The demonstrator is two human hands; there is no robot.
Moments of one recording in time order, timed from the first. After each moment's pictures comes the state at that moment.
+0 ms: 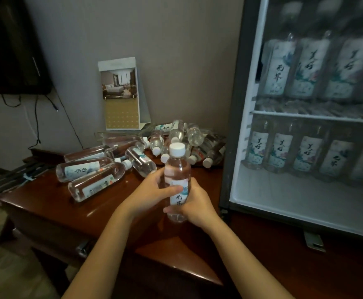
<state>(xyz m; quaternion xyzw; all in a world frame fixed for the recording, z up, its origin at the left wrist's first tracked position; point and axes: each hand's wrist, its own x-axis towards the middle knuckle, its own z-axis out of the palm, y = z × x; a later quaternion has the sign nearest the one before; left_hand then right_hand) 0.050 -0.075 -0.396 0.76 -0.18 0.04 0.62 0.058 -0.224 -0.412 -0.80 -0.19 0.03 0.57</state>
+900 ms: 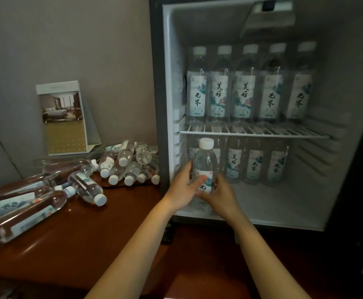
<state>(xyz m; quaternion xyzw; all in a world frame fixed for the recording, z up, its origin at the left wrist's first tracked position) 0.079 -0.271 -0.355 0.75 -0.26 0.08 0.60 0.075 -0.398 -0.388 -0.81 -0.10 -0.19 0.55</state>
